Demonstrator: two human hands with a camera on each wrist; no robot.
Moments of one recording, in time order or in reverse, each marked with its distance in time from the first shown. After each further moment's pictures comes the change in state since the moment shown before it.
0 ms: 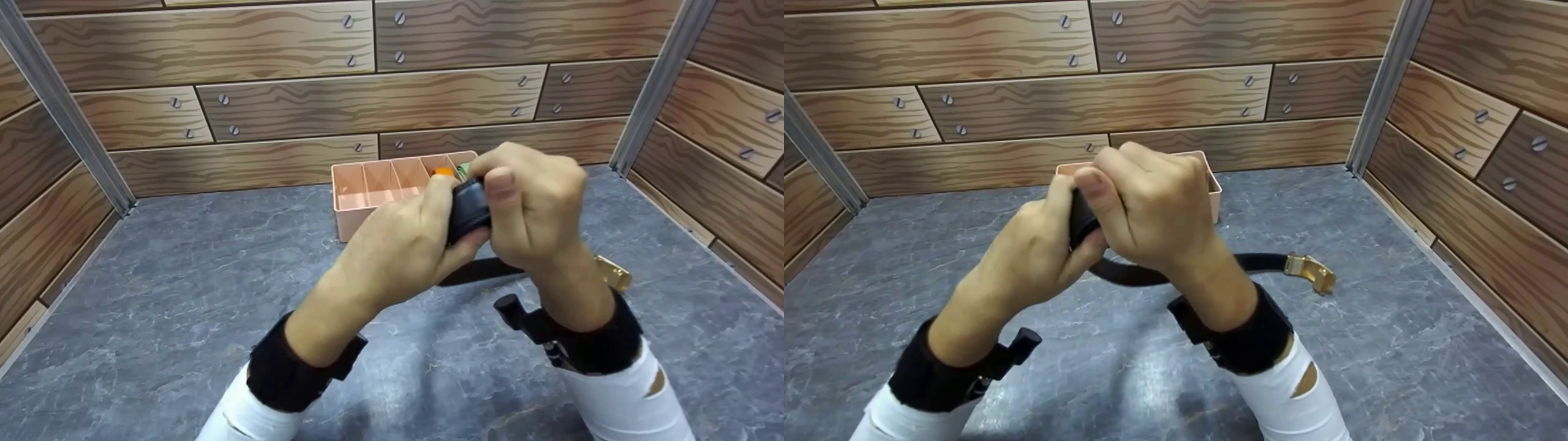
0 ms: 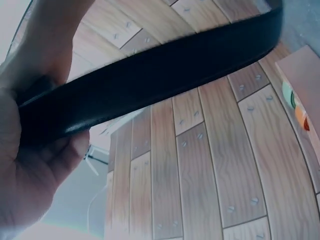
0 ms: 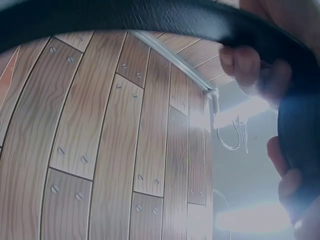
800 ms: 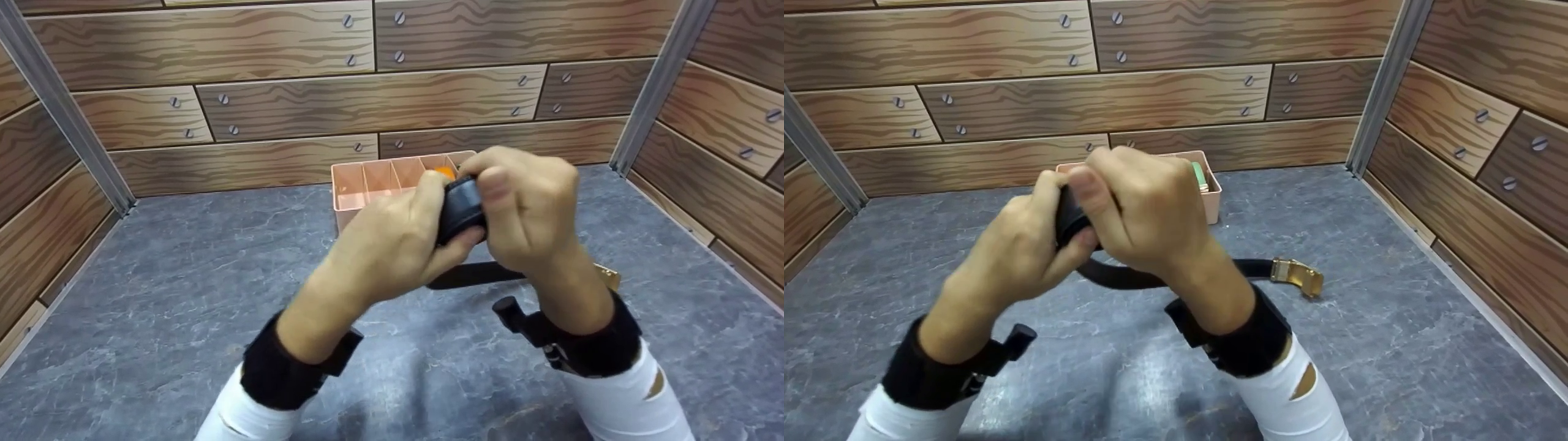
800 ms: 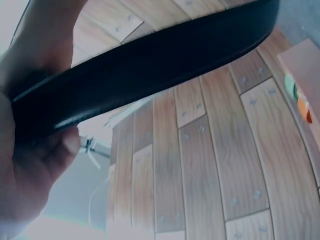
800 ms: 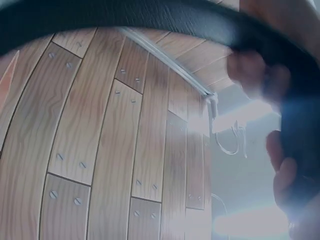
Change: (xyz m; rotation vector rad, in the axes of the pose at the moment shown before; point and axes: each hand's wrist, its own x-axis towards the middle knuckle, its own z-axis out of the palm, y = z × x) left_hand -0.001 -0.007 -0.007 0.028 -0.037 0.004; right_hand -0.001 -0.004 0.000 0.029 -0.079 0.023
